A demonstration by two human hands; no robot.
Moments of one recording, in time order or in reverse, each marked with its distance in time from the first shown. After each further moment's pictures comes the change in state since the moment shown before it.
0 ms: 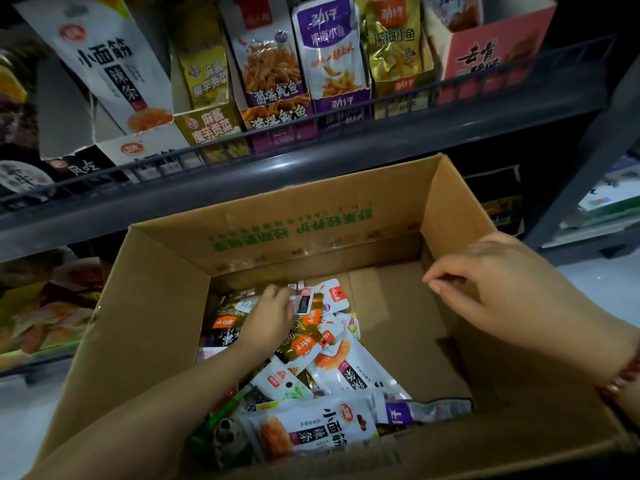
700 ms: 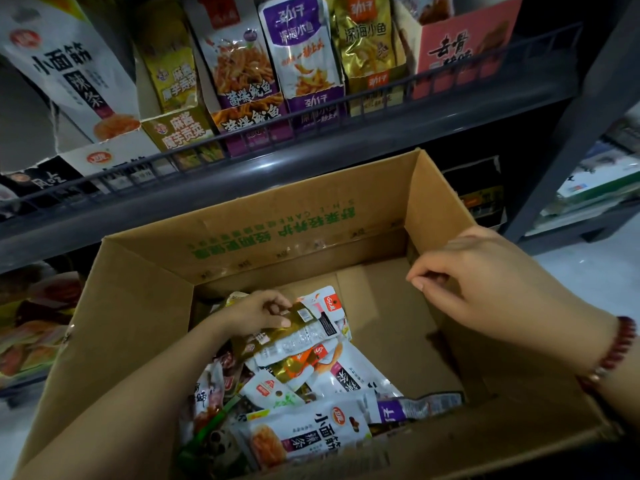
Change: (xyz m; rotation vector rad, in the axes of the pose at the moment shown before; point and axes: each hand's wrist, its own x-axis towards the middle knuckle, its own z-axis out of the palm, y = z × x) left_hand 0.034 -0.011 -0.031 -0.269 -0.565 -0.071; right_hand 0.000 0.002 0.001 0.046 -0.015 0.013
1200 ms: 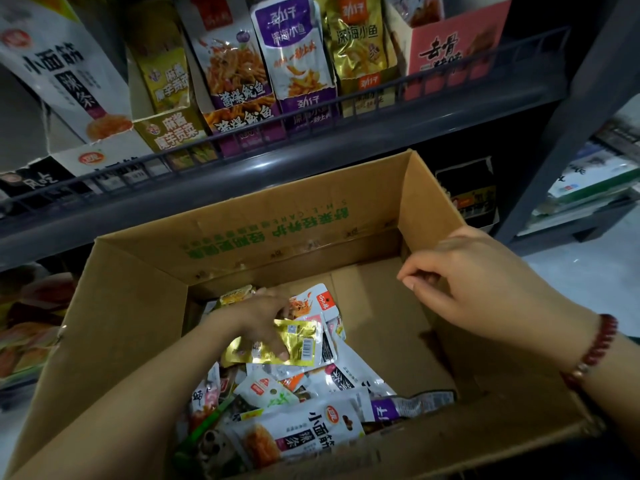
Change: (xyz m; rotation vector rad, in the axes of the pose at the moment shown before) left_hand -0.001 0.032 0.004 0.578 -0.148 0.007; right_hand -0.001 0.000 0.000 0.001 -0.024 0.013
